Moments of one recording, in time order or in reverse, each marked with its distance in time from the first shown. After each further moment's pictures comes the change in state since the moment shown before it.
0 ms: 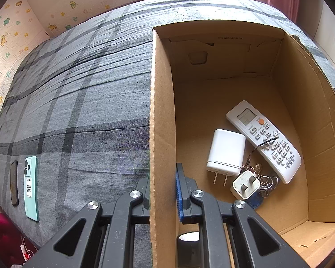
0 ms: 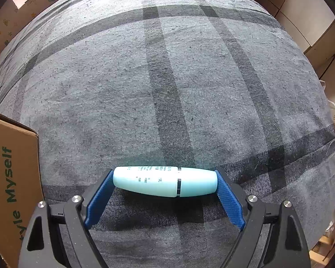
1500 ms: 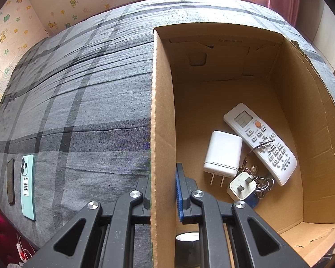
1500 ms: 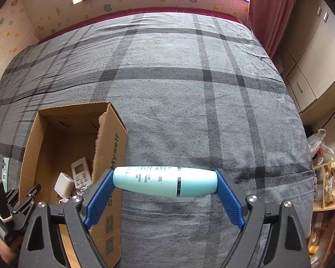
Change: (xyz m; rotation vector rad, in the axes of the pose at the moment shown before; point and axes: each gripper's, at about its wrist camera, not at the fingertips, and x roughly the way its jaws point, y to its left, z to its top) left arm 0.001 0.005 0.000 -0.011 -0.004 -0.026; right arm -0.165 0.090 -0.041 -0.232 -0.204 0.062
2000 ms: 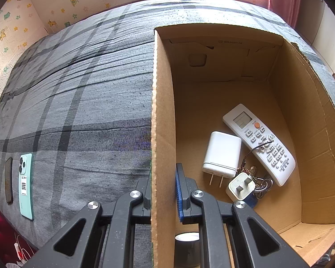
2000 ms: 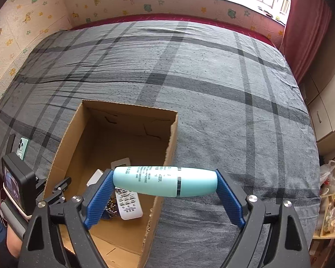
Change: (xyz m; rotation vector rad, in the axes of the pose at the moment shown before) left arm 0.001 0.002 0.001 -0.007 -0.001 -0.013; right arm -0.018 0.087 0.007 -0.175 -0.038 0.099
